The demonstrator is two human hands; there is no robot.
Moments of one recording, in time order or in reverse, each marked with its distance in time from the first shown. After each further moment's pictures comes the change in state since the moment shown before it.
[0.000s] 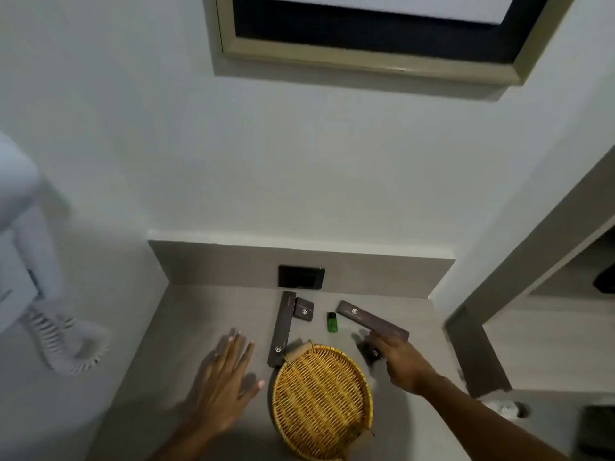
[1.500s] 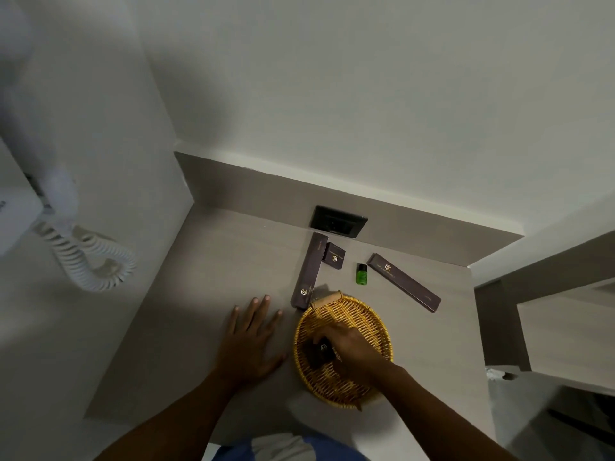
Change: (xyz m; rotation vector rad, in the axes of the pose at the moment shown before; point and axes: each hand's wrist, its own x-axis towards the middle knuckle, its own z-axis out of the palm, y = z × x) left_hand -0.020 -0.016 0.078 -0.060 -0.068 0.102; right_hand 0.028 -0.132 0.051 0.216 -0.297 -0.236
